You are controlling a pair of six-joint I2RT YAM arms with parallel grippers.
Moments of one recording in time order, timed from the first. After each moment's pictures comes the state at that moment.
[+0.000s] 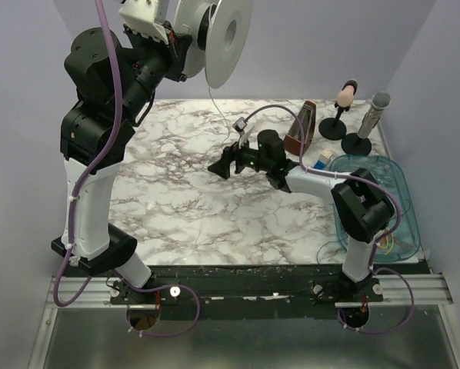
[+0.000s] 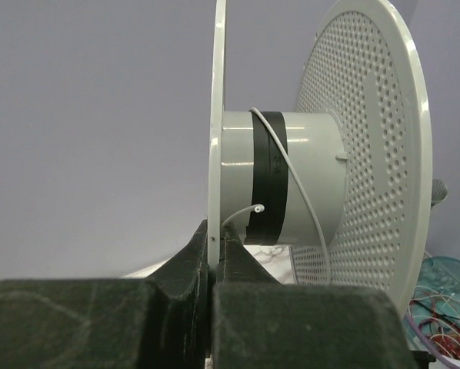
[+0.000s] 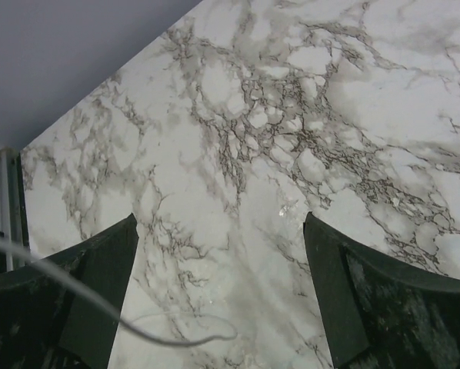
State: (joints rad) left arm -0.54 1.61 2.60 -0.80 -0.08 0.00; right arm 0.65 1.84 1.14 0.49 -0.50 0.24
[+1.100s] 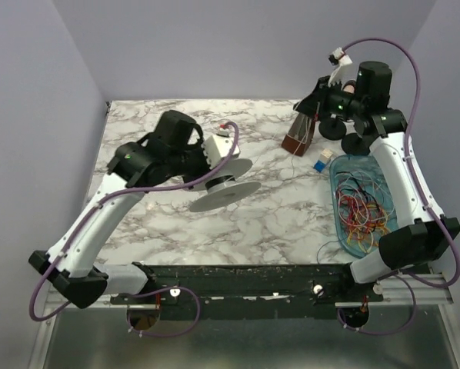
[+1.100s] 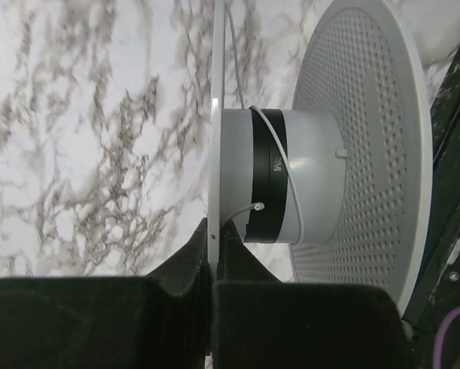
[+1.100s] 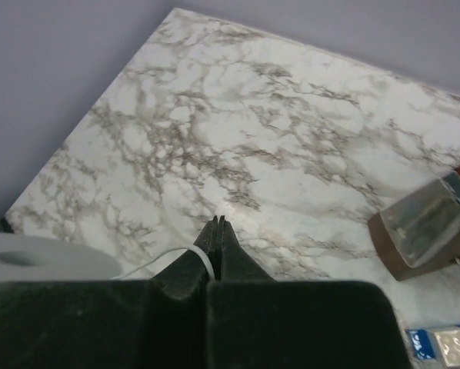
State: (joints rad) left arm -0.61 1.25 1.69 -1.12 0.35 0.51; right arm 0.13 1.52 1.61 -0.40 -0.61 0.15
